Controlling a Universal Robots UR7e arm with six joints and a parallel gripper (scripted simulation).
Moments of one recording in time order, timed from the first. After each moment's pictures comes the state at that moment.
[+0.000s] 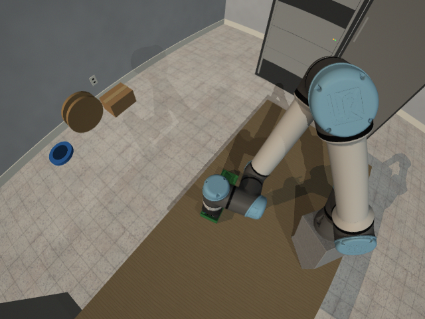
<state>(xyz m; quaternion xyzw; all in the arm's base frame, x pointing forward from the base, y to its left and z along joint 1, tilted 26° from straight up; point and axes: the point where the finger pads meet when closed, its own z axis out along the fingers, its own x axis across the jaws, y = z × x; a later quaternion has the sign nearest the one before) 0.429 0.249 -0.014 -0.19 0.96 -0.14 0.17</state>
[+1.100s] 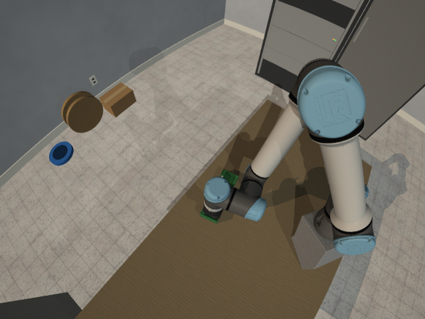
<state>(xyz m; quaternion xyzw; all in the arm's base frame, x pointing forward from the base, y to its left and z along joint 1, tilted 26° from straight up) 0.433 0.242 -0.029 -0.19 0.96 -0.14 0.17</state>
